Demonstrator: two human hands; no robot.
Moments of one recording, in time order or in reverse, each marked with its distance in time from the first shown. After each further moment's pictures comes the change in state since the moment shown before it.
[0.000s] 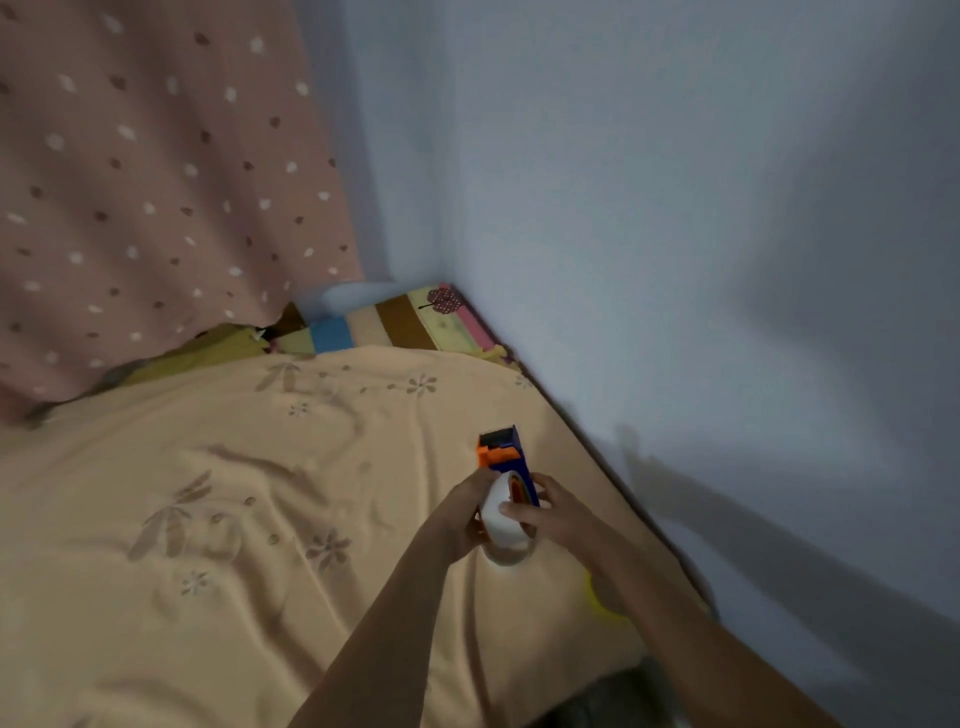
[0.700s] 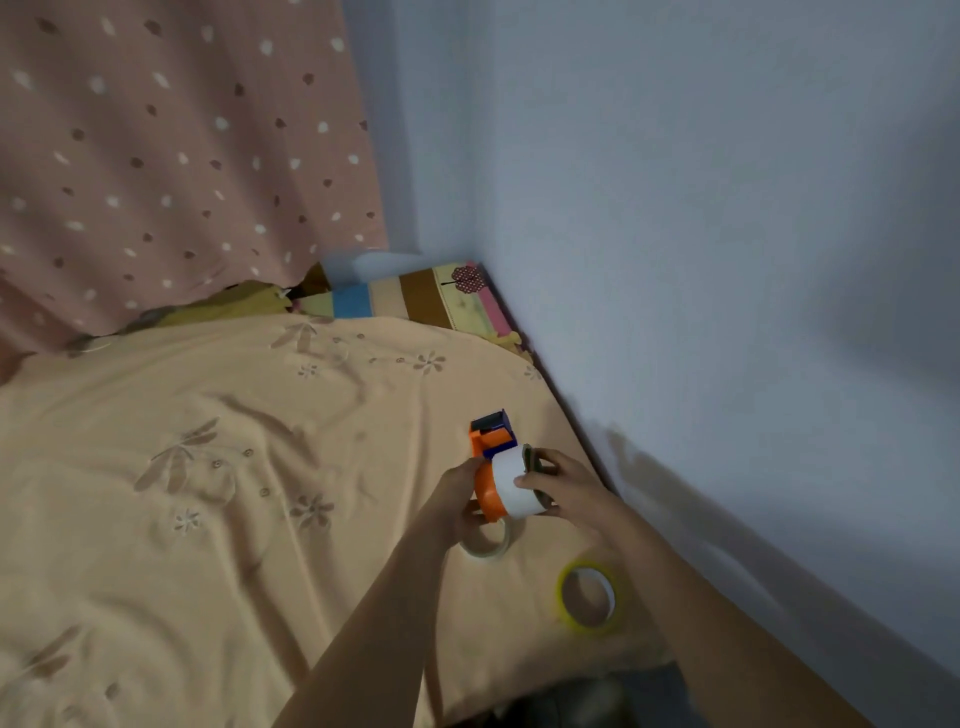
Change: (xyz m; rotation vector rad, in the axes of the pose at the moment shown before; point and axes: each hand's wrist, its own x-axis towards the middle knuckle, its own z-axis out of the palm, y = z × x) left_hand 0.026 -0.009 0.036 -0.153 0.289 -0.001; right_hand 0.039 -0.001 -0.067 0.091 -0.117 0.031
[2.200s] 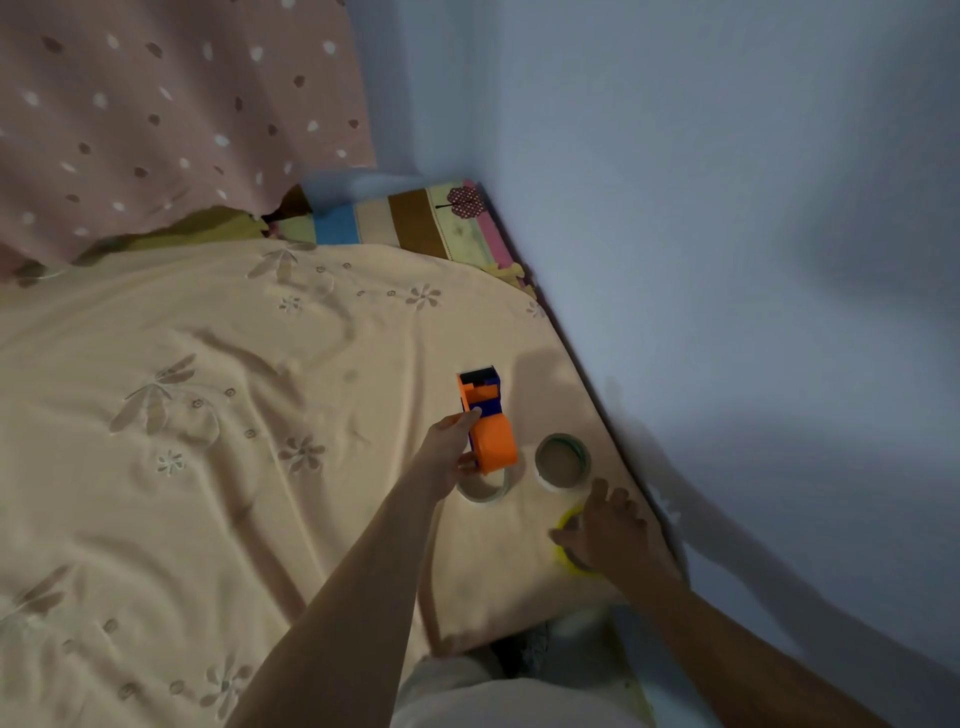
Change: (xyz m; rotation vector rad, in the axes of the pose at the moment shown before) left_hand 0.041 -0.015 -0.023 0.021 0.060 -0.058; right_hand -0.018 0.120 -0.005 -1.225 0.323 0.236
